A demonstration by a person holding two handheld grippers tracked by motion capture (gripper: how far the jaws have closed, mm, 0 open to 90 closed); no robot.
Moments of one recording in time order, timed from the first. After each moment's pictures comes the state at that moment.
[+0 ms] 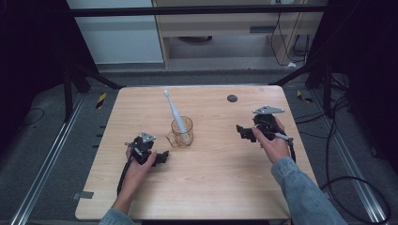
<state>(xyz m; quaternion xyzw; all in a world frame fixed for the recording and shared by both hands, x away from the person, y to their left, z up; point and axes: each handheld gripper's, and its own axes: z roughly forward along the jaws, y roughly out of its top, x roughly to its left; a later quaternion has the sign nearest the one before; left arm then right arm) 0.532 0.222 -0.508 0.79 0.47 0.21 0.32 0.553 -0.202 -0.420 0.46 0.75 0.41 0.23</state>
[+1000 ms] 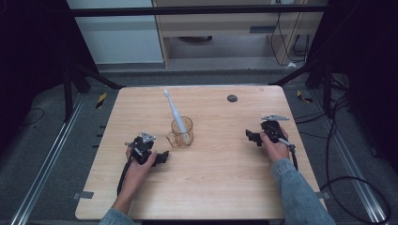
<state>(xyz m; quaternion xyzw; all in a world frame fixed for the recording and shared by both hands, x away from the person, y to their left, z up) 0.532 0.222 -0.508 0.79 0.48 0.21 0.32 0.581 -0.241 -0.493 0.54 0.72 0.38 0.22</state>
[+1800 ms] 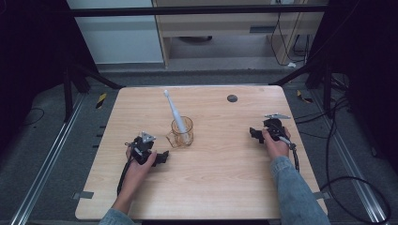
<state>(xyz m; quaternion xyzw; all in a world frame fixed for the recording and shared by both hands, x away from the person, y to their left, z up) 0.532 0.222 -0.508 0.79 0.47 0.21 0.32 0.598 -0.253 -0.506 0.59 0.69 0.35 0.23</state>
